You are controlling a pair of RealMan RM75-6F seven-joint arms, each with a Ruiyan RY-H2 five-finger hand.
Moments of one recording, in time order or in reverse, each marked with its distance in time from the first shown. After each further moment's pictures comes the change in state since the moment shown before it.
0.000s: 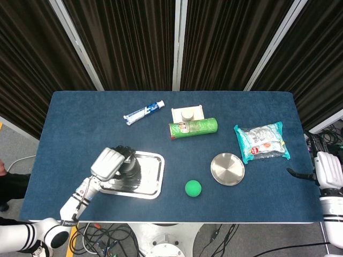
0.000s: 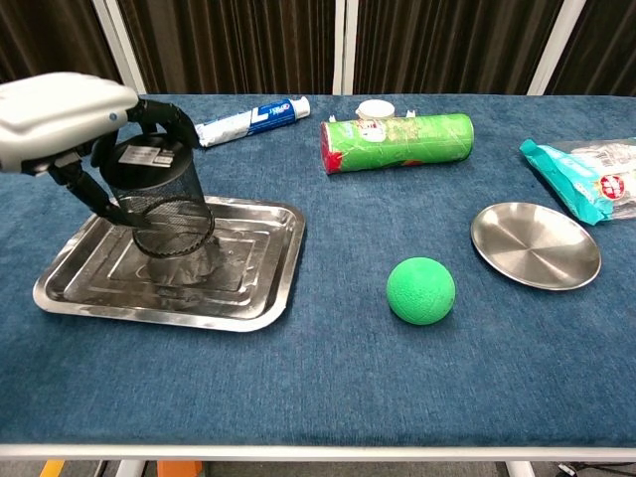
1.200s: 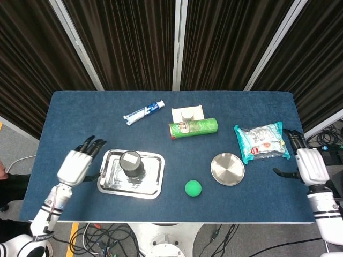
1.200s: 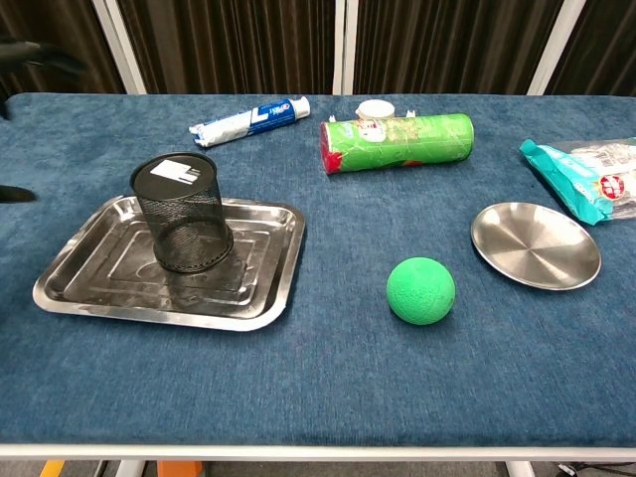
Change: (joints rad) left arm 0.231 0.169 0.010 -0.074 0.084 0.200 -0.103; right arm 0.067 0.041 -0.023 -0.102 -0.109 -0.052 -0.116
